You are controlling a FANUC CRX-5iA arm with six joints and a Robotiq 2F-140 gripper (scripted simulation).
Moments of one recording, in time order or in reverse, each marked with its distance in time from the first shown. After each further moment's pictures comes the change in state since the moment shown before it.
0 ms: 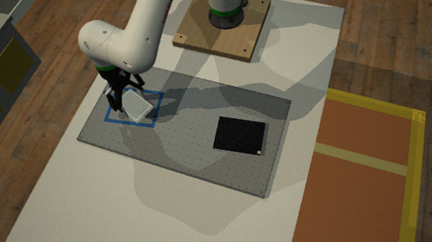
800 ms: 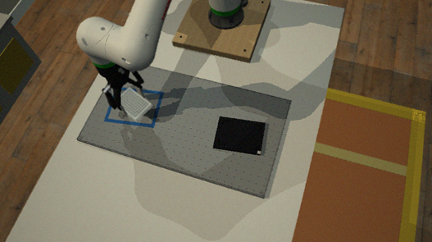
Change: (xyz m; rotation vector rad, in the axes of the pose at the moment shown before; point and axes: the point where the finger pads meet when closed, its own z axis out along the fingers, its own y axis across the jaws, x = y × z) arm 0.000 0.000 -0.013 0.000 0.000 0.000
